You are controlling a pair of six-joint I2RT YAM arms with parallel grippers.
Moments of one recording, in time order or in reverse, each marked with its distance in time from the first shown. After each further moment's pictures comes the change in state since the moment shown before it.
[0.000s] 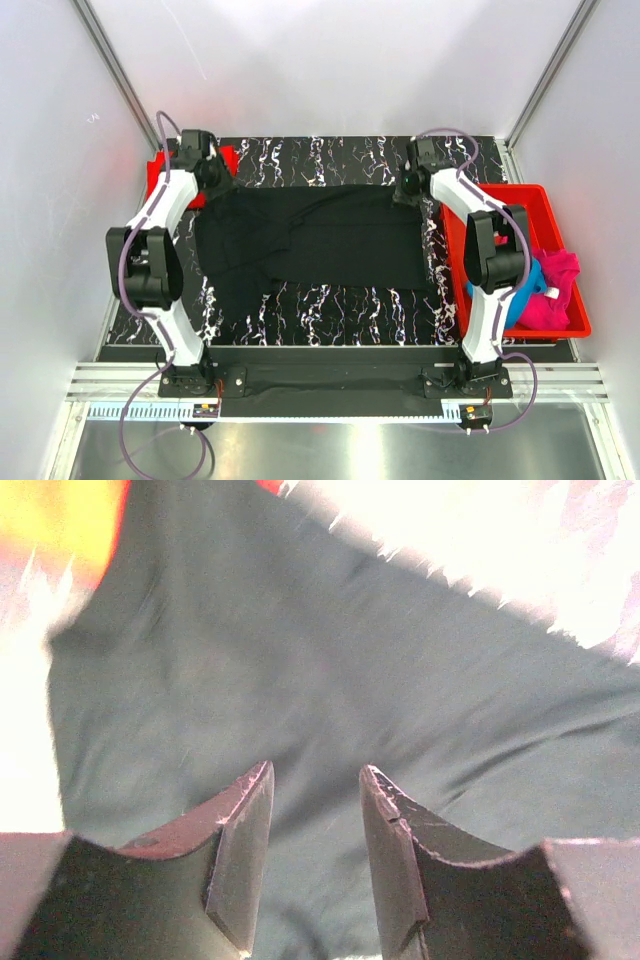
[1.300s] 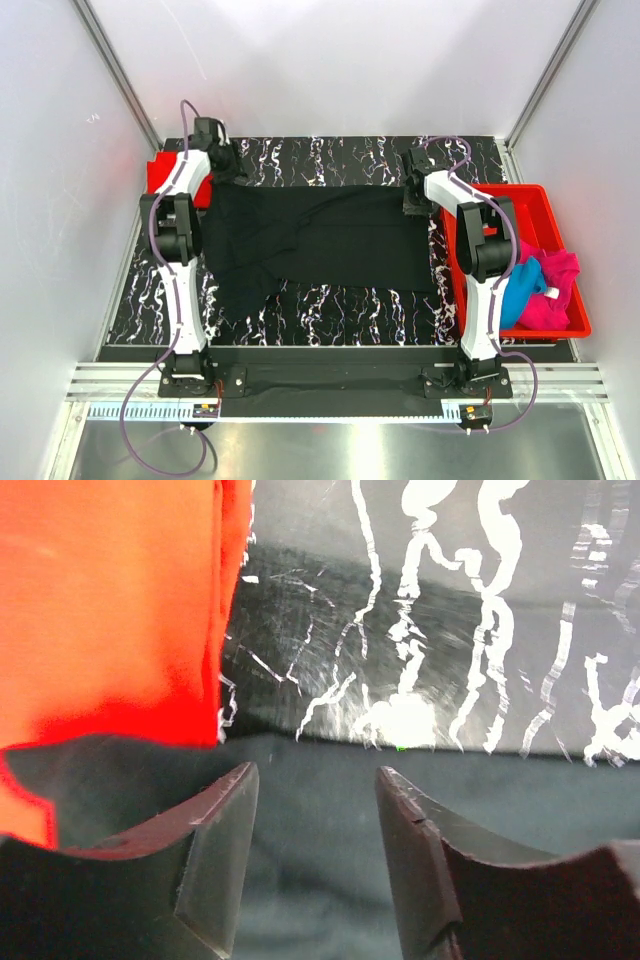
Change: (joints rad) left arm 0.034 0.562 0.545 -0.003 0.143 0.147; right arm -0.006 0.132 0.049 -0.078 0.307 -0.126
